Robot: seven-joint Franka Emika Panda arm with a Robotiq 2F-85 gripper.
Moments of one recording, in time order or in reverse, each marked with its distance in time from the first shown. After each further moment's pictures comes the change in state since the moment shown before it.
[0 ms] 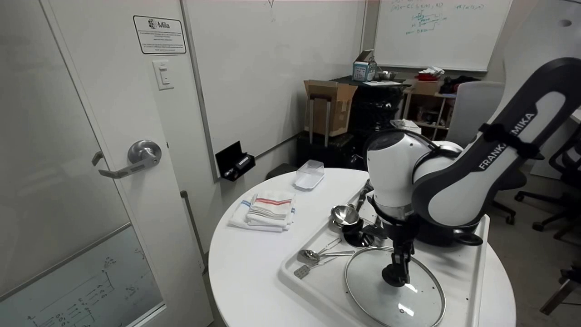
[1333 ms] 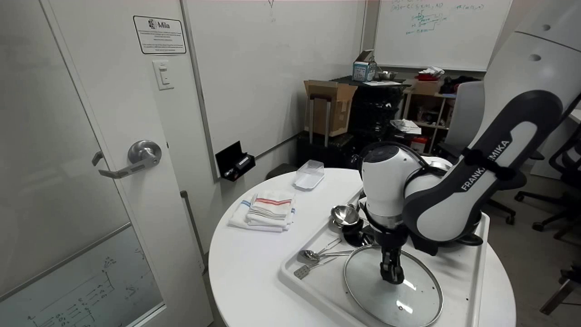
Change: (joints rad) arm 0.016 0.106 -0.025 0.085 0.000 0.089 0.000
